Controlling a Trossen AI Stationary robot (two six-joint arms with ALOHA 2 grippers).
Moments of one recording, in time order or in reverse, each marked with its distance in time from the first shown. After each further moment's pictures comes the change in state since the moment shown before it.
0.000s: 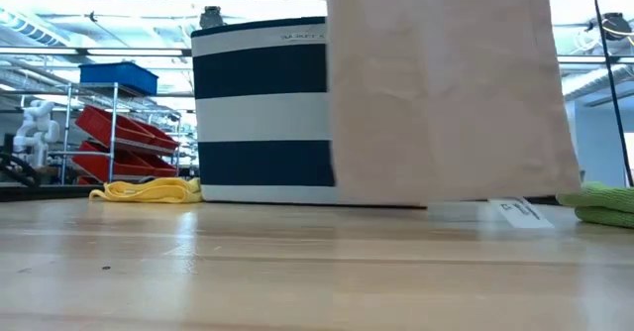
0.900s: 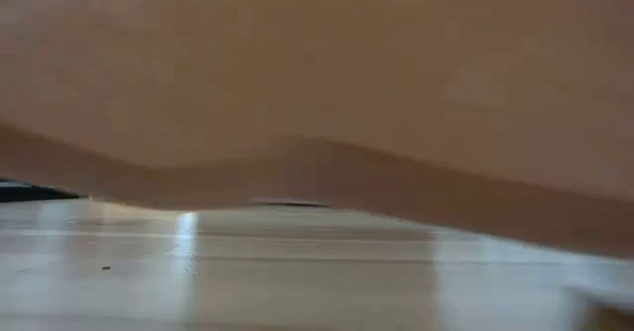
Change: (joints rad) left arm -0.136 0.000 -0.004 -0.059 0.001 -0.097; right arm 0.053 0.079 0.000 -0.134 -0.062 0.006
